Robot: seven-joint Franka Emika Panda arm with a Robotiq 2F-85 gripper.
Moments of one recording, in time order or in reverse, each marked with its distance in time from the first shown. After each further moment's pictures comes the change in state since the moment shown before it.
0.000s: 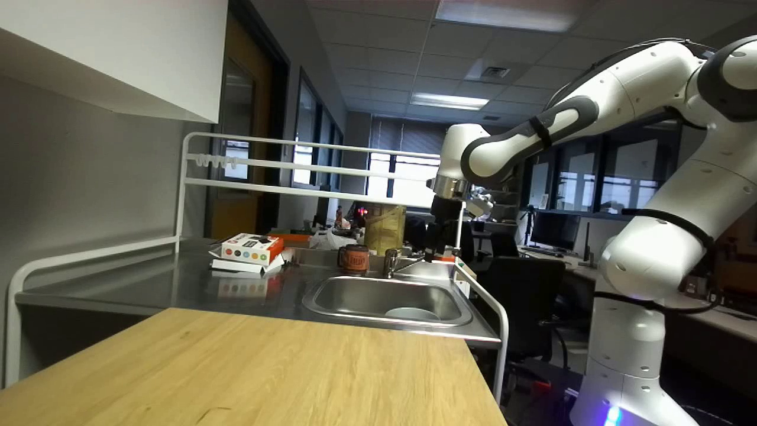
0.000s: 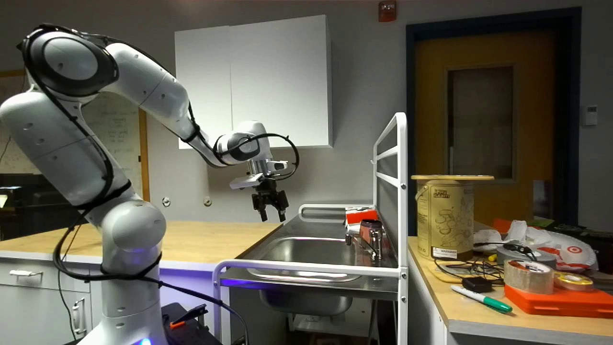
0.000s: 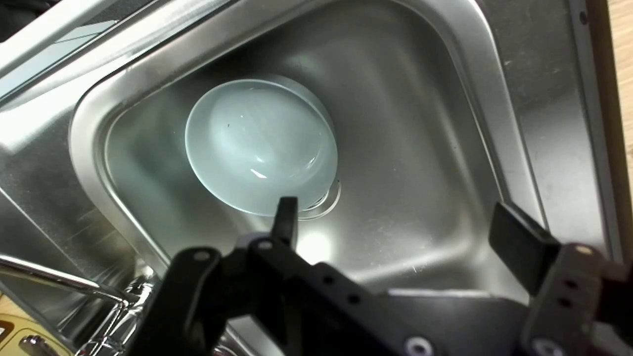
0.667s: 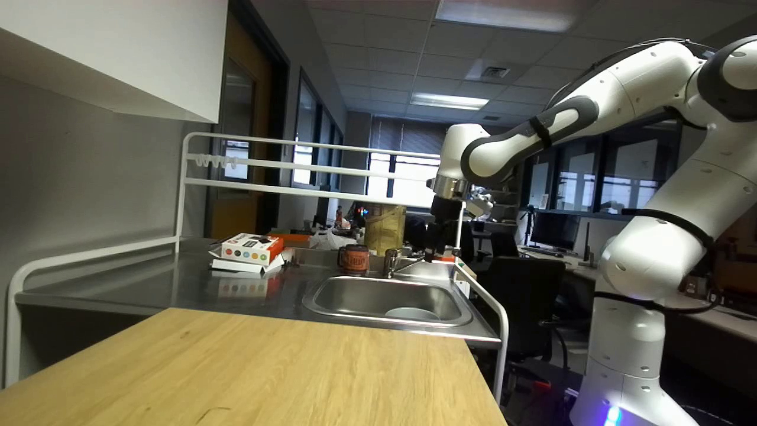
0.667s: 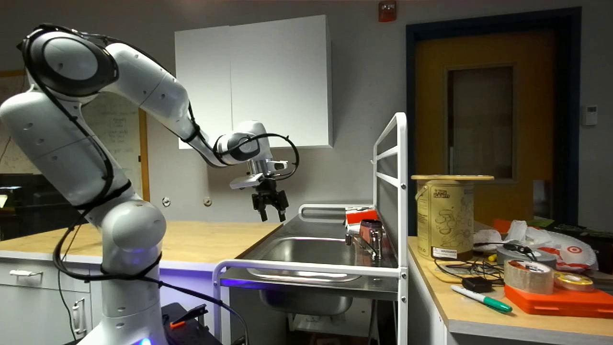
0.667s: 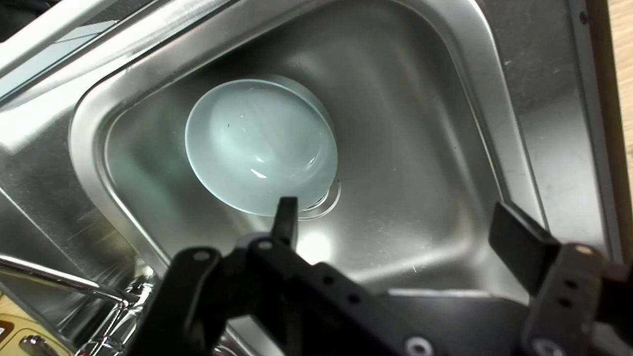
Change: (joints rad) arm 0.000 0.000 0.000 0.000 0.000 0.000 0.000
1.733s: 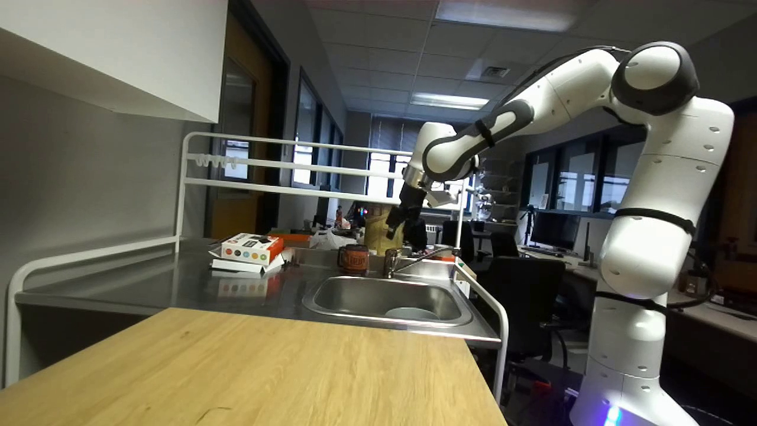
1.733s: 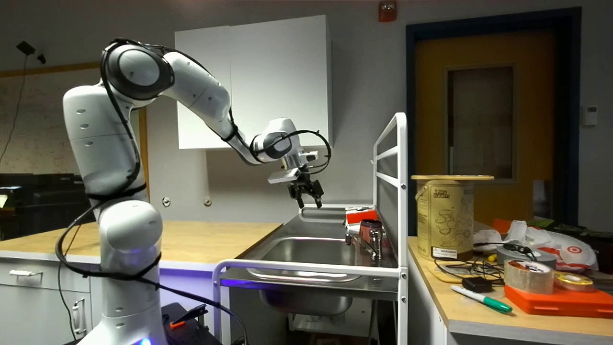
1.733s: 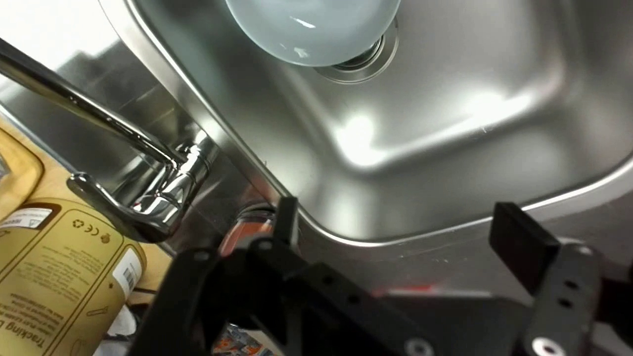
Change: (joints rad) arm -0.071 0.342 -0.021 0.327 -0.014 0.186 0.004
